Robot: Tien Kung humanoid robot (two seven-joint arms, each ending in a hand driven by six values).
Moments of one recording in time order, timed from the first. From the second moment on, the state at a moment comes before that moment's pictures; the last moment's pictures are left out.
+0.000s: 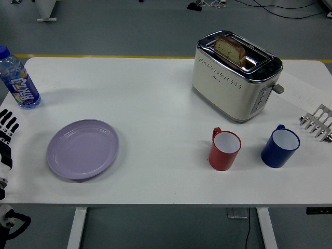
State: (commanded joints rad) left arm -0.09 0.17 -1.54 -1.01 0.80 0.07 -0.47; right arm -0.07 -0.11 0.18 0.40 0.61 -0.21 0.15
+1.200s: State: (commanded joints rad) left arm -0.13 0.07 -1.42 -0.99 0.77 0.08 -0.49; right arm -0.08 -0.12 0.17 0.40 0.60 -0.21 0.15
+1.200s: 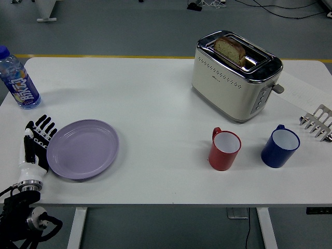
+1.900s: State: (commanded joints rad) left arm -0.14 0.04 -1.37 -1.00 0.75 0.06 -0.48; right arm -0.06 -0.13 0.16 0.40 0.60 -0.21 0.15
